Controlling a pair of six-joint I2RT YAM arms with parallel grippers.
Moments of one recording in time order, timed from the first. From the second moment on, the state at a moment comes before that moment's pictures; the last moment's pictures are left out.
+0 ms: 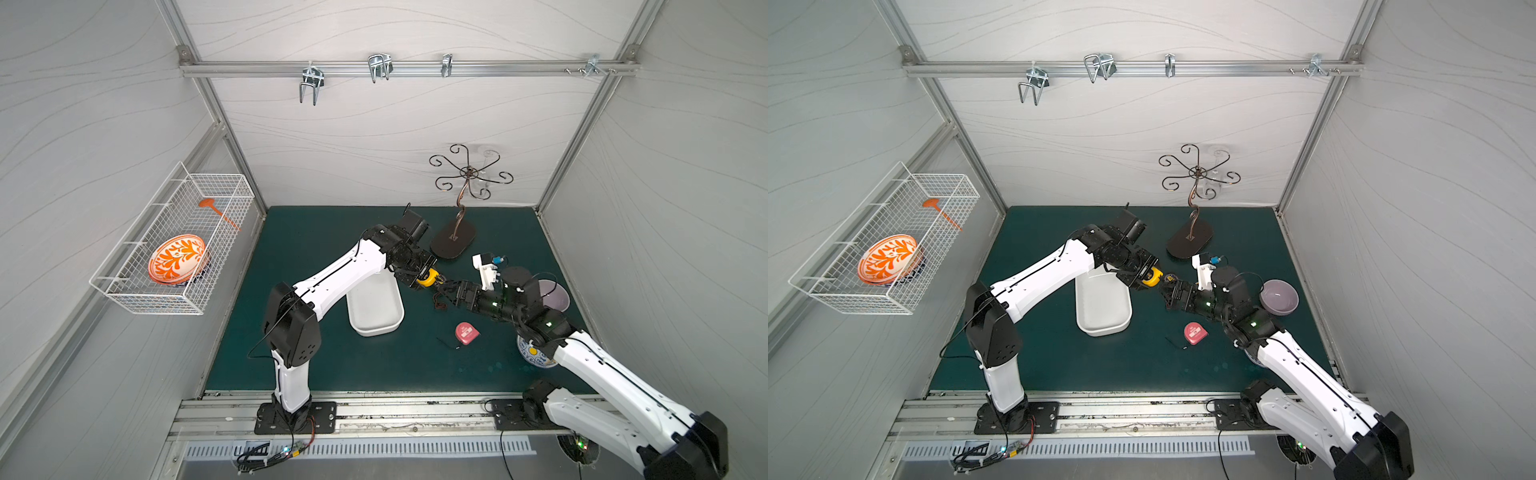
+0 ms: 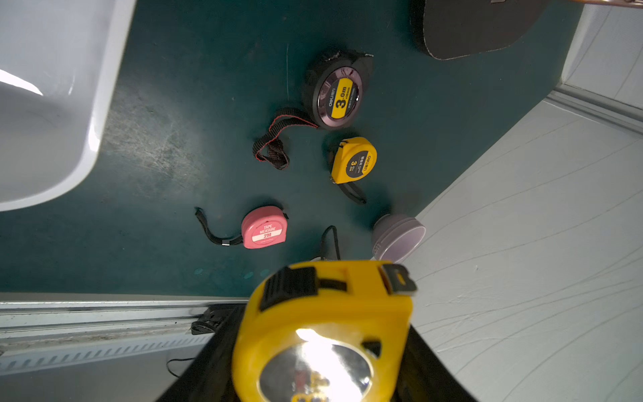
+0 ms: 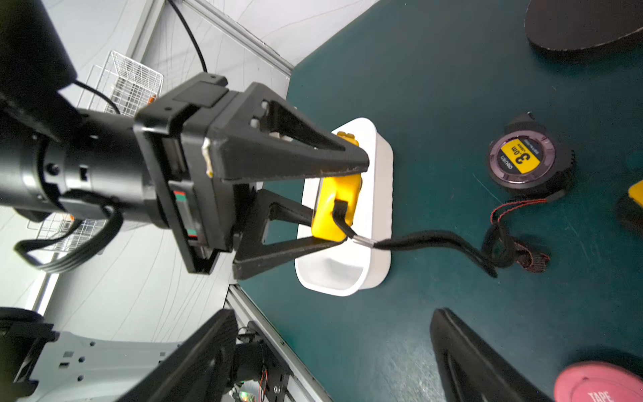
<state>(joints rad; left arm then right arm) -0.72 1.86 1.76 -0.96 0.33 -1.61 0.62 0.91 0.68 -0.21 -0.35 0.77</state>
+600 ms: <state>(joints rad) -0.80 1.84 1.77 -0.92 0.36 -1.68 0.62 1.03 0.67 -0.04 -0.28 0.80</state>
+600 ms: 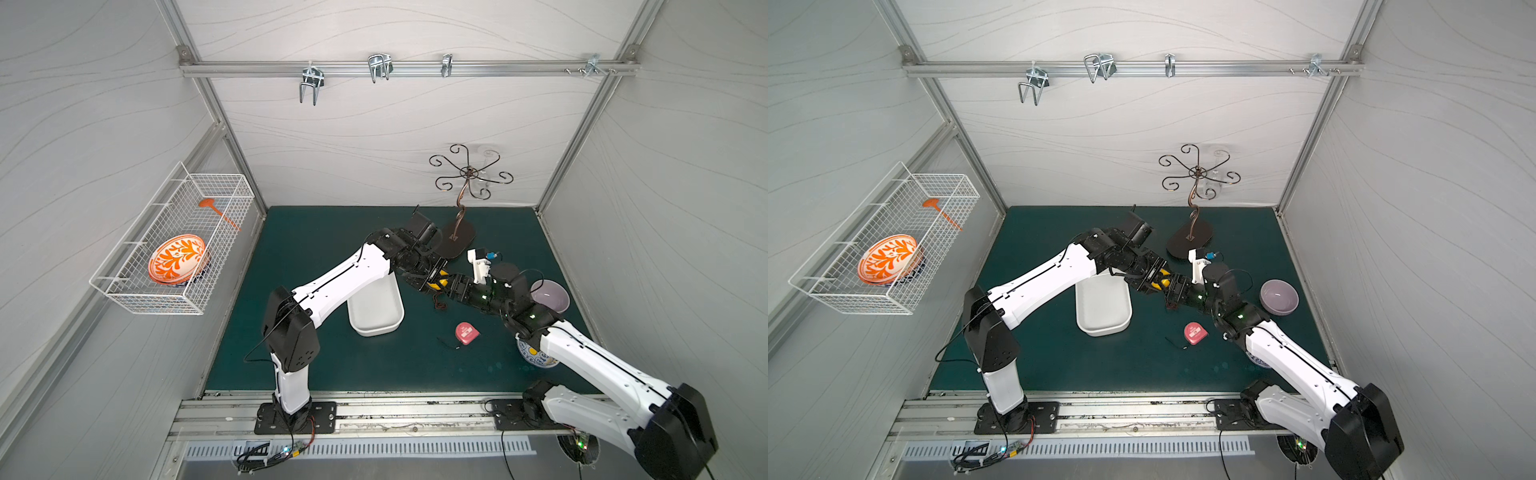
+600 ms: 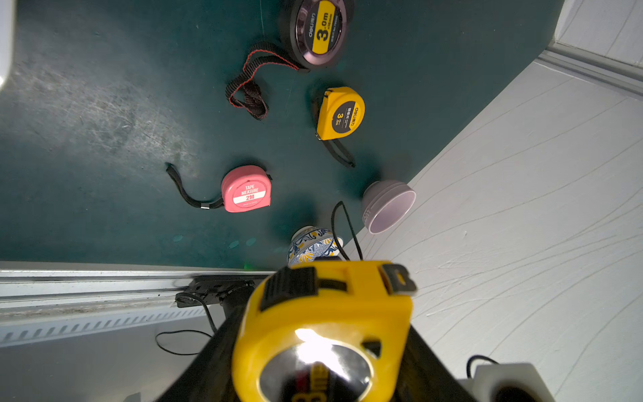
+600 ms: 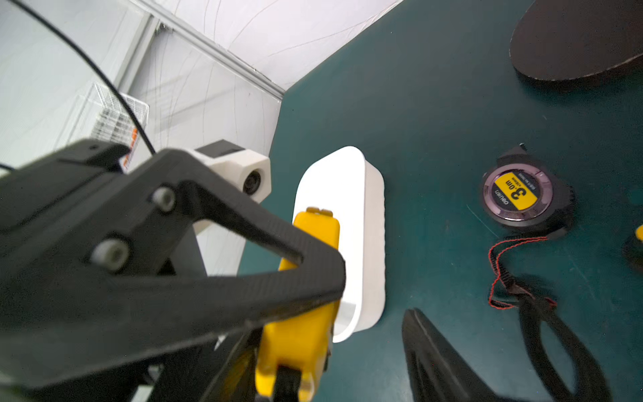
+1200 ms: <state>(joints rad) -0.79 1.82 1.76 -0.89 0.35 -1.55 0.63 0.98 0.64 0.00 -0.26 0.85</state>
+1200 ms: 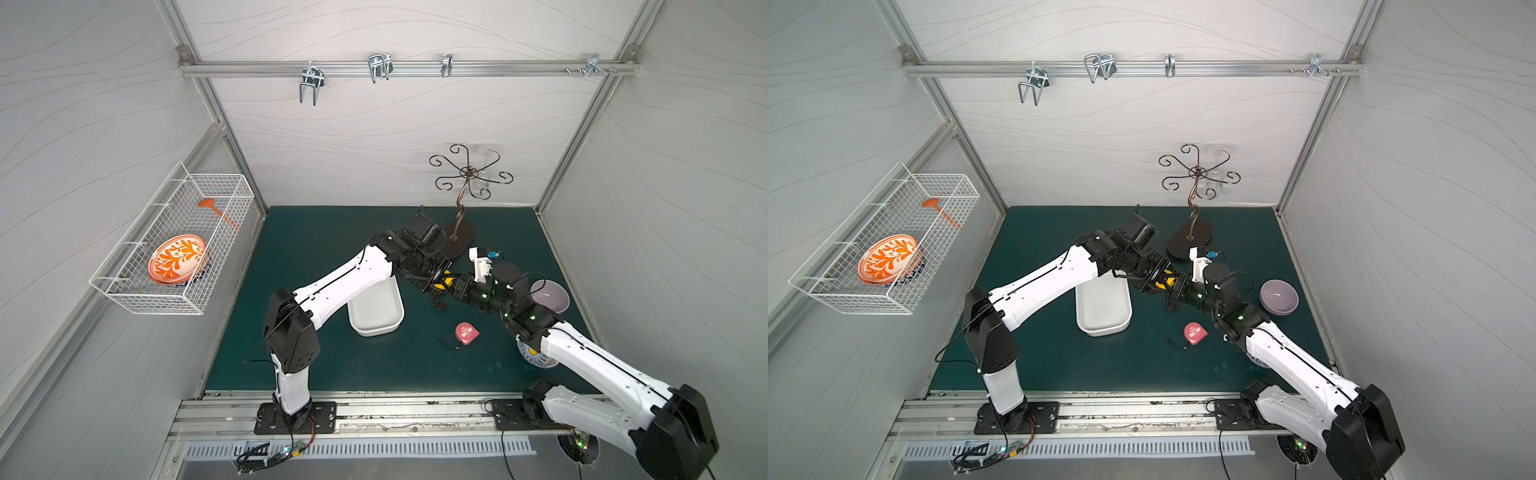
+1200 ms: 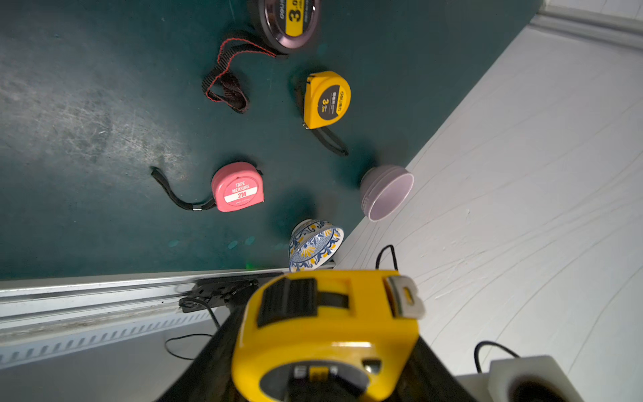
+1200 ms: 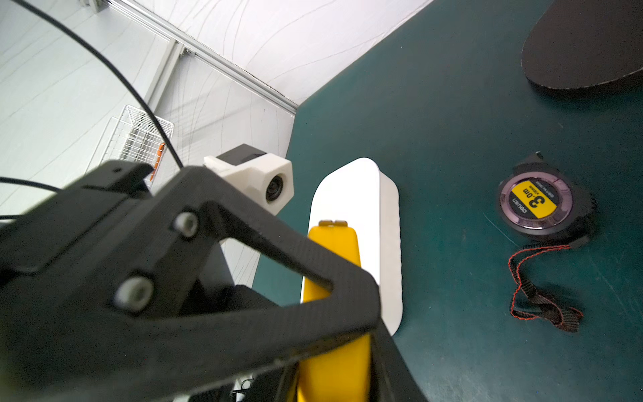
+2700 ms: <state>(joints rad) -0.62 1.48 1.40 -0.97 0.09 -0.47 0.65 1.35 0.56 -0.03 -0.42 0.88</state>
